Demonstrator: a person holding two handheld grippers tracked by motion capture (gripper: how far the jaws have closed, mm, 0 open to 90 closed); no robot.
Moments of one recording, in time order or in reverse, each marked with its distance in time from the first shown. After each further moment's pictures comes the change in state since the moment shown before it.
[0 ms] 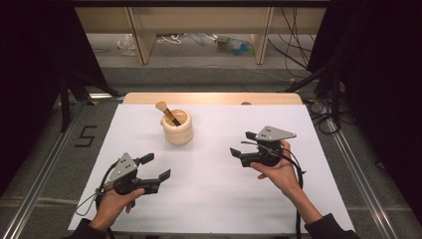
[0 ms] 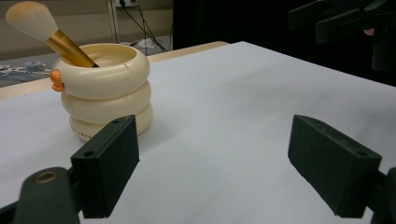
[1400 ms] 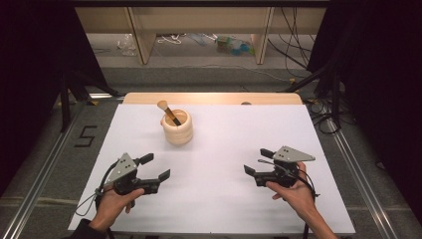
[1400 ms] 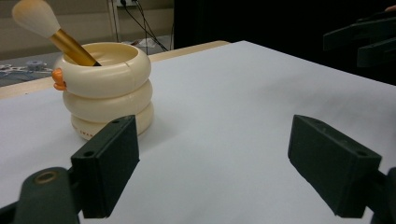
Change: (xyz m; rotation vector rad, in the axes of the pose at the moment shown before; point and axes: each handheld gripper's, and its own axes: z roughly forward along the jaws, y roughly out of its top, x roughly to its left) left arm 0.000 0.000 -0.001 -0.001 0.000 0.002; right arm 0.007 -0.049 -0.039 -0.025 -0.016 0.064
